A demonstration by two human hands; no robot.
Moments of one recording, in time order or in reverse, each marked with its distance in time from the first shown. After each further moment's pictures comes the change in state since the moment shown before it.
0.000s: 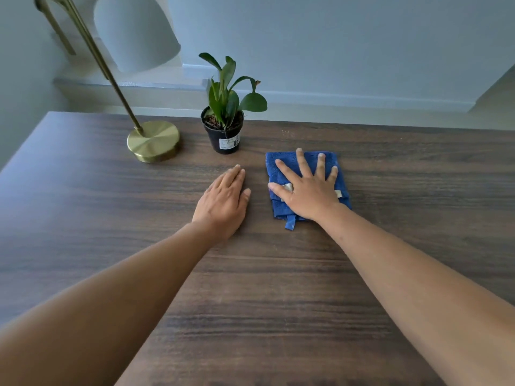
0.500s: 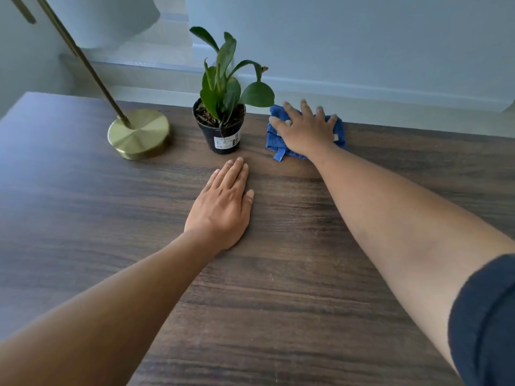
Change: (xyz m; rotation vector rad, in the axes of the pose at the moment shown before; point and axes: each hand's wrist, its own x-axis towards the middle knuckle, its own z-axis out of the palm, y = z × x) left_hand 0.031 0.000 0.020 0.116 0.057 0.002; right_hand 0.168 0.000 -0.034 0.132 0.081 0.062
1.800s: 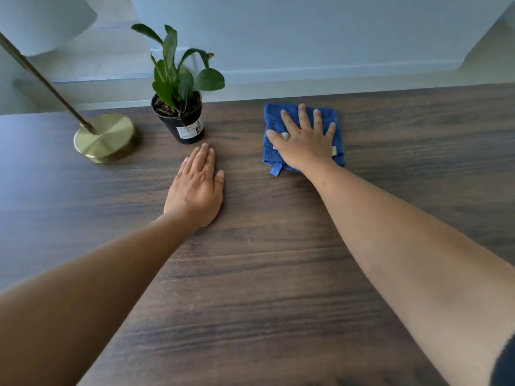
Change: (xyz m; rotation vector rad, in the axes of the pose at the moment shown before) left_hand -0.001 -0.001 0.000 0.058 -0.033 -0.002; right_hand -0.110 0.052 0.011 0.055 0.070 0.149
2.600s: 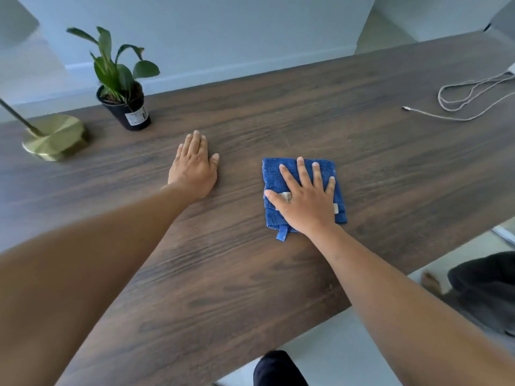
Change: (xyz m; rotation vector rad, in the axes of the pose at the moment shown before) left_hand -0.037 0.068 -0.008 -0.047 -0.142 0.211; right_hand -0.273 0.061 0.016 -0.060 0.055 0.266
